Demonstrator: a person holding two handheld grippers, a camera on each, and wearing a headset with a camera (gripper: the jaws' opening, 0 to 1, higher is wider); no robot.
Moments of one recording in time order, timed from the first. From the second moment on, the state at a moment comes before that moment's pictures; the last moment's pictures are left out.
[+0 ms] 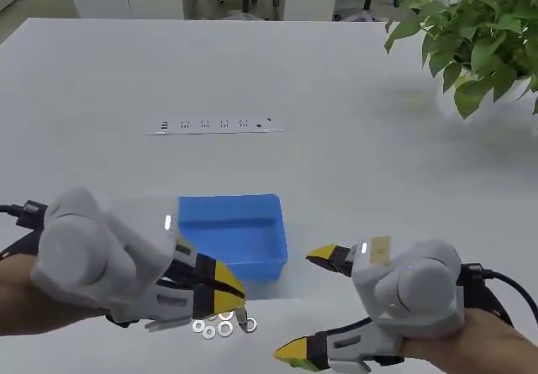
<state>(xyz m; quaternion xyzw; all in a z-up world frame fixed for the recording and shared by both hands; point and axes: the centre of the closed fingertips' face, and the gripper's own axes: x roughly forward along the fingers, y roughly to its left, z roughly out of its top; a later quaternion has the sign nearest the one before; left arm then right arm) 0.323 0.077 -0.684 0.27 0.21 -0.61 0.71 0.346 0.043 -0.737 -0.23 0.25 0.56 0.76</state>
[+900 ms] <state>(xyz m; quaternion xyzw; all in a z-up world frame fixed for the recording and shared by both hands) 0.331 0.072 -0.694 0.27 0.22 -0.61 0.71 0.348 0.051 -0.733 -0.21 0.22 0.56 0.77</state>
